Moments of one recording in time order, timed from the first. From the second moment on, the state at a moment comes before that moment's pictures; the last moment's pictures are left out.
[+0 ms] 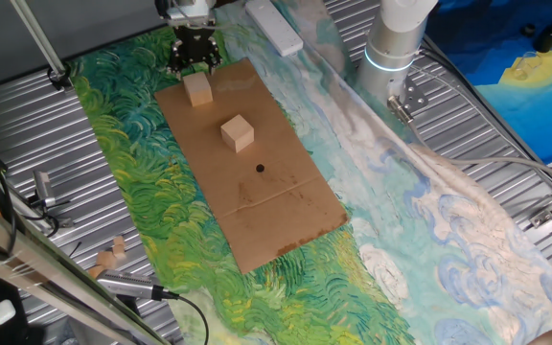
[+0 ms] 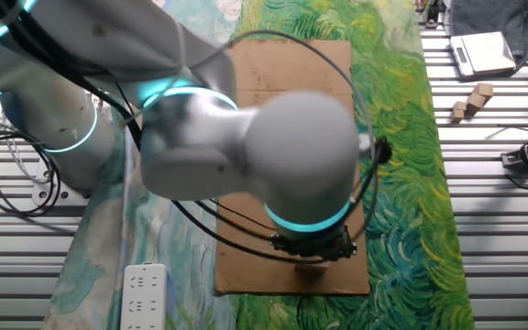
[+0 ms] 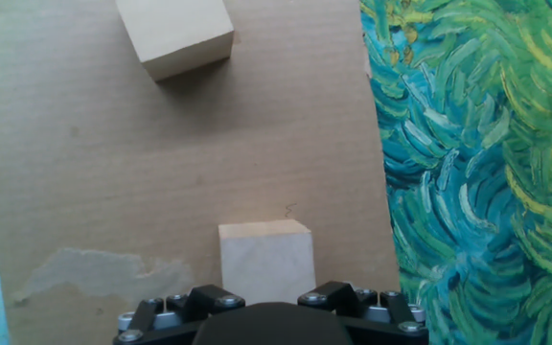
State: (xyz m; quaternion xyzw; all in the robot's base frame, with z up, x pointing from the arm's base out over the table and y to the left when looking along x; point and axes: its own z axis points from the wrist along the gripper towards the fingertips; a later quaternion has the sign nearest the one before) arm 0.445 -0.219 0.079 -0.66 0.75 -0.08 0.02
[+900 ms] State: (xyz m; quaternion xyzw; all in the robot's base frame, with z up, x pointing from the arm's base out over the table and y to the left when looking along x) arm 0.454 -0.228 0.054 -0.66 0.75 -0.06 0.03
